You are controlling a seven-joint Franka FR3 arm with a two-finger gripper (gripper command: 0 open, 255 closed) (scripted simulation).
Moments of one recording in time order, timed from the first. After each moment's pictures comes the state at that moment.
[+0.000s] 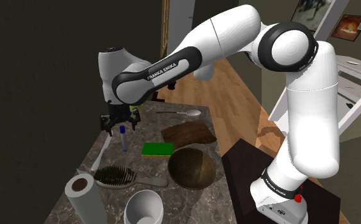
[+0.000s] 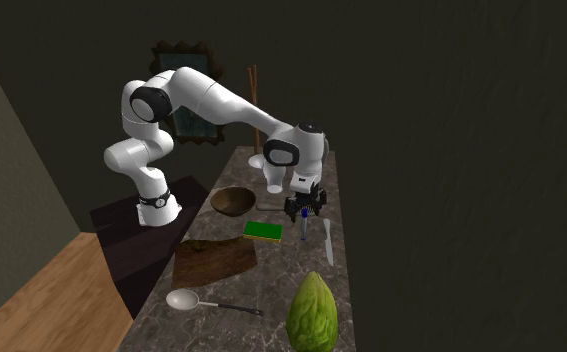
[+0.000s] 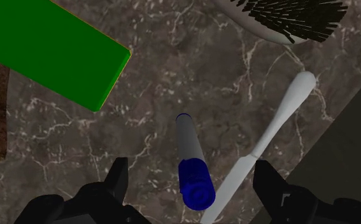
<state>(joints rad) 0.22 0.48 0.39 -1.71 -0.21 2.15 0.97</state>
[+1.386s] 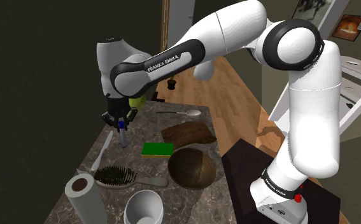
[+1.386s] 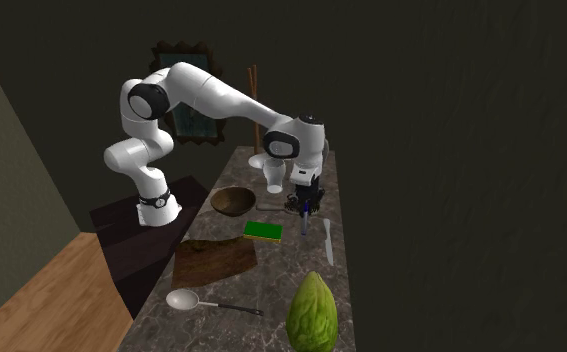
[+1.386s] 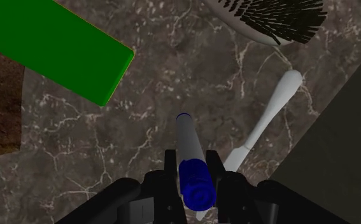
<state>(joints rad) 0.21 0.45 0.40 -1.68 -0.20 2.10 0.96</state>
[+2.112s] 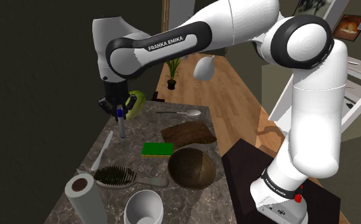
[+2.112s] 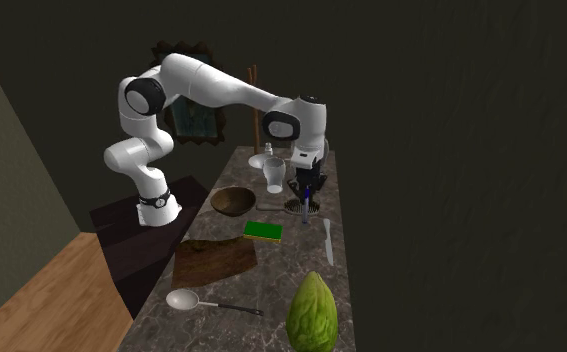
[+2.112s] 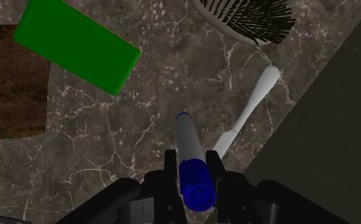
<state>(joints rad) 0.21 0.40 0.41 -1.60 -0.17 1.97 0.94</state>
